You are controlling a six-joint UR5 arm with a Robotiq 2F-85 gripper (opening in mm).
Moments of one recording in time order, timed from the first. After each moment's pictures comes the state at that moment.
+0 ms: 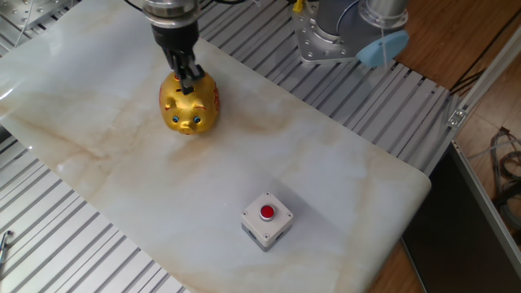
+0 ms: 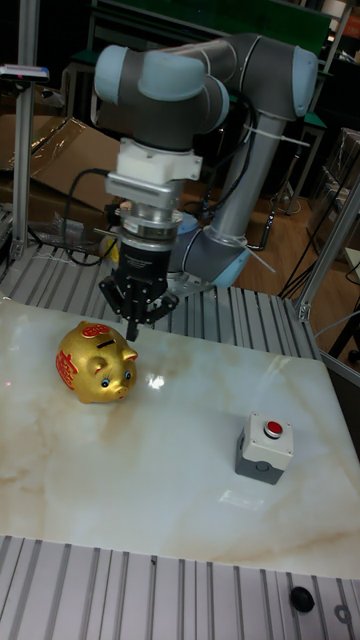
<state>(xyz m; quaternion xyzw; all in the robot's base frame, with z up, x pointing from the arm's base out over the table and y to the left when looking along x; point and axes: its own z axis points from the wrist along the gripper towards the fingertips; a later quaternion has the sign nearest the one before) 0.491 -0.052 0.156 0.14 0.99 0.03 0.05</state>
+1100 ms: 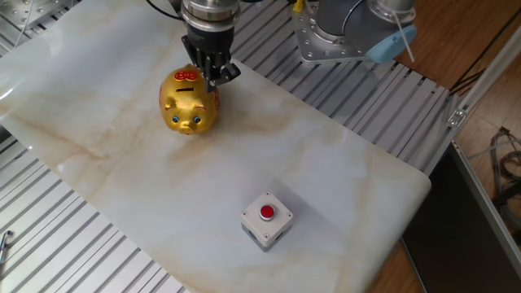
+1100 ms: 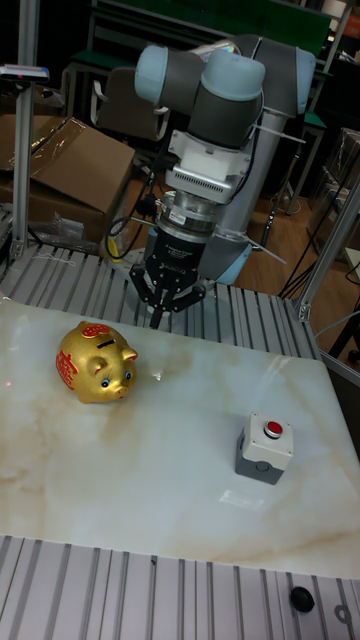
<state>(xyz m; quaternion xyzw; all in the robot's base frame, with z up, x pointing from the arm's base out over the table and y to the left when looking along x) 0.464 -0.025 0.170 0.06 1.00 -0.02 0.05</state>
